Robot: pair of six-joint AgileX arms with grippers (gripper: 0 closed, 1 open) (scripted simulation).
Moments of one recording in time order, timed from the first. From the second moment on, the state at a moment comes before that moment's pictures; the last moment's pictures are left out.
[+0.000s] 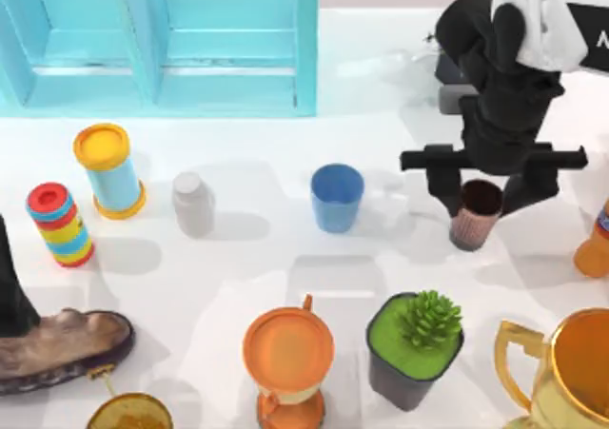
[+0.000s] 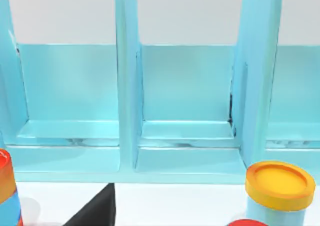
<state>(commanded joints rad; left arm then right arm) 0.00 0.00 0.00 0.00 0.00 0.00 0.38 2.15 1.63 -1.04 0.00 0.40</state>
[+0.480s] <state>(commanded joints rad) 0.00 0.00 0.00 0.00 0.00 0.00 0.35 2.02 1.77 -1.17 0.09 0.34</state>
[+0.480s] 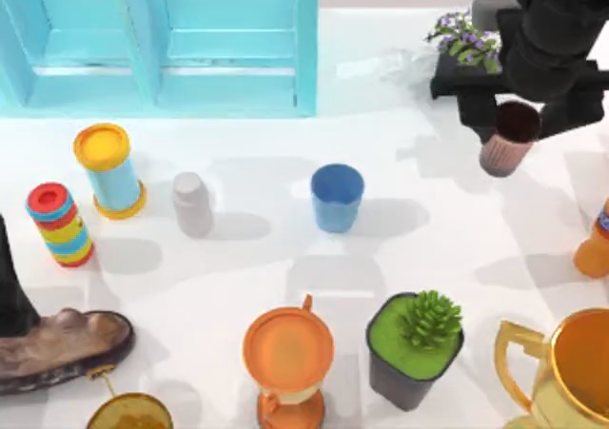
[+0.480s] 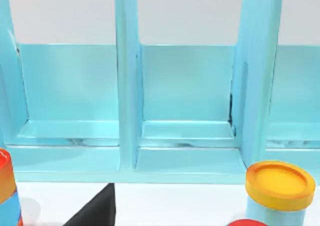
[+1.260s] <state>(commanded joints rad) 0.00 0.00 0.00 0.00 0.00 0.00 0.14 1.99 1.78 -1.36 0.00 0.16</state>
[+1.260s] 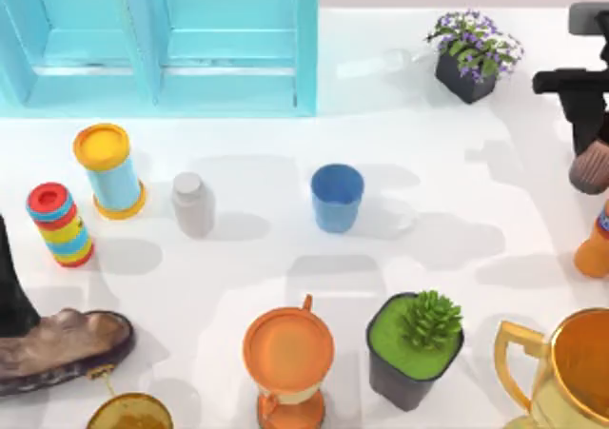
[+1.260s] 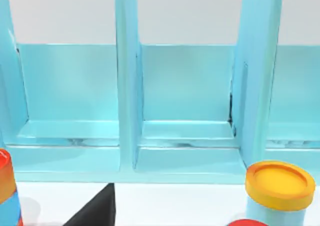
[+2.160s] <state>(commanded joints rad) 0.00 0.00 0.00 0.00 0.00 0.00 -0.50 1.58 1.45 -1.38 -0.03 -0.50</state>
